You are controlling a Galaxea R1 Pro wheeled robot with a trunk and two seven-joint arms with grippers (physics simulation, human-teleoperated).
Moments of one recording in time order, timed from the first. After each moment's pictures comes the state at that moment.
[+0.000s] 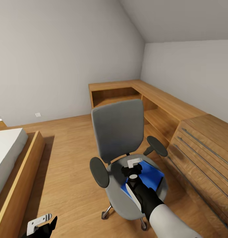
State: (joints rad) left arm 0.14 0.10 0.14 -1.34 0.34 0.21 0.04; right arm -0.66 0.17 0.39 -0.70 -0.06 0.28 -0.42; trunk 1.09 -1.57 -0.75
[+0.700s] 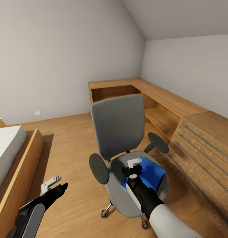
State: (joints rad) left arm -0.14 0.01 0.15 -1.56 0.59 0.66 0.38; right arm -0.66 0.17 0.38 -0.70 -0.06 0.30 -0.42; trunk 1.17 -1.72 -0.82
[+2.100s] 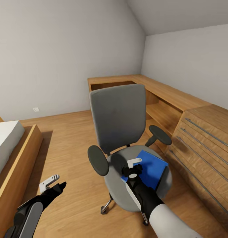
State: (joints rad) left arm -0.15 0.03 0.16 -1.54 0.62 0.66 0.38; right arm -0.66 0.17 0.39 -0.71 -0.04 0.34 -0.42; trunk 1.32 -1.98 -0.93
